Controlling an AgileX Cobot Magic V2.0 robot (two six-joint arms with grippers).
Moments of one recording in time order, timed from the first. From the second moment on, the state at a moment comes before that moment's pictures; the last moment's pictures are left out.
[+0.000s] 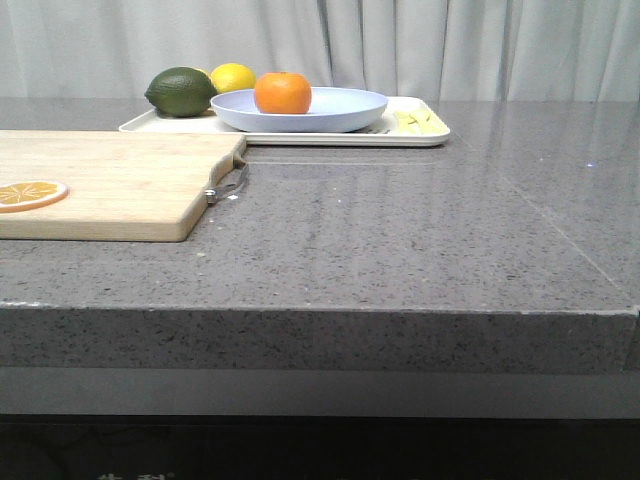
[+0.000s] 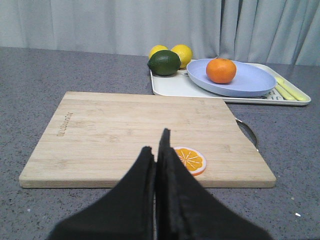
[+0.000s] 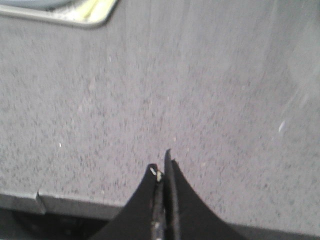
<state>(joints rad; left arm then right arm) -0.21 0.08 -0.41 0.06 0.53 -0.15 0.03 0.23 -0.44 -0.01 0.63 -0.02</state>
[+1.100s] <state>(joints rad) -0.21 0.08 -0.41 0.06 0.53 -0.15 0.03 0.13 -0.41 -0.02 0.53 -0.02</state>
